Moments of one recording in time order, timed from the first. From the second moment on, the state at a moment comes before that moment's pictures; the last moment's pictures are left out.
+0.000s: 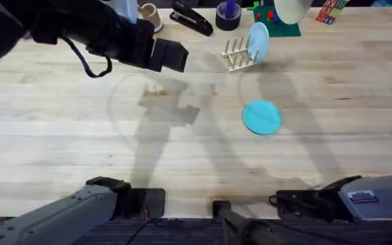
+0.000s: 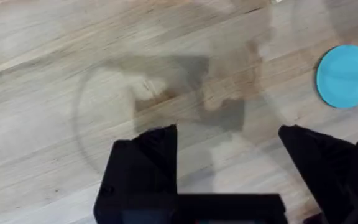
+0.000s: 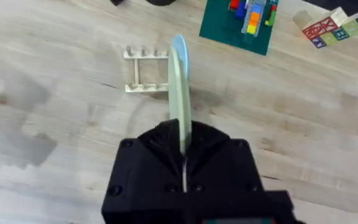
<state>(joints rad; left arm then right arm) -0.20 1.27 1.33 -1.13 0.18 0.07 0.37 1.61 1.94 -1.28 0.21 0.00</state>
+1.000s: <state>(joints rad) -0.20 1.27 1.33 -1.13 0.18 0.07 0.29 1.71 1.94 -1.20 0.11 0.00</state>
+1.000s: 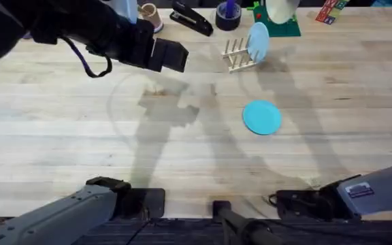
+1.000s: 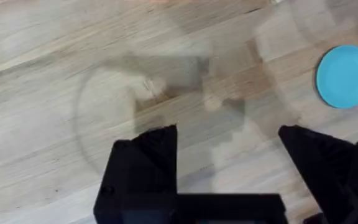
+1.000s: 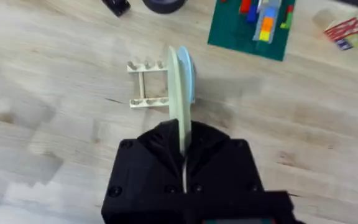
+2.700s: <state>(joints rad) -0.20 1.27 1.33 -1.13 0.18 0.07 0.24 2.08 1.94 -1.11 -0.01 -0.10</state>
